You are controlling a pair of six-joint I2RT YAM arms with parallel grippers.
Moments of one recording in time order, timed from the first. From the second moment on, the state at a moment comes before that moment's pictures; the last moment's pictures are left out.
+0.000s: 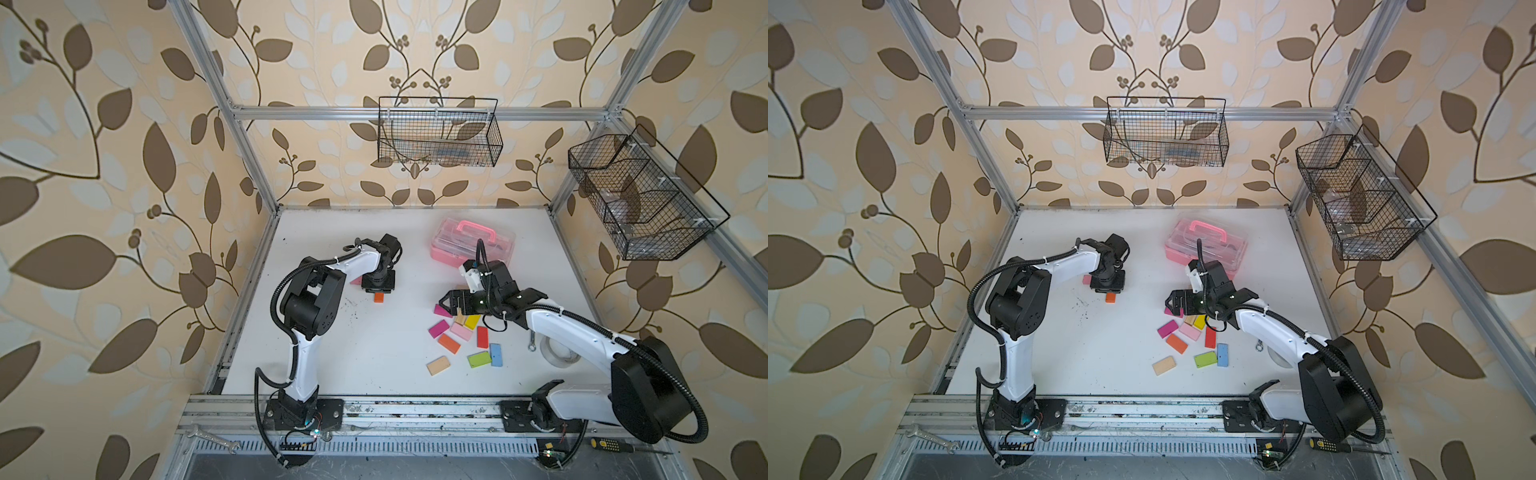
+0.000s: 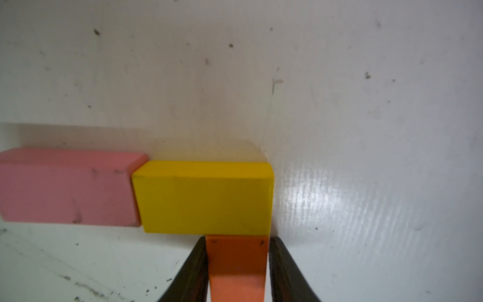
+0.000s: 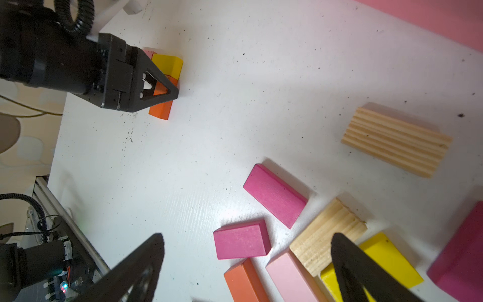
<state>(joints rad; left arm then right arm) -0.46 2.04 1.45 -0.83 -0.04 -0.47 0.45 1.32 0.74 -0.32 -0.26 0.42</state>
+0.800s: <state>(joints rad) -0.46 1.94 1.34 -0.82 -0.04 -0.47 0.51 1.26 0.75 -0.34 -0.23 0.45</state>
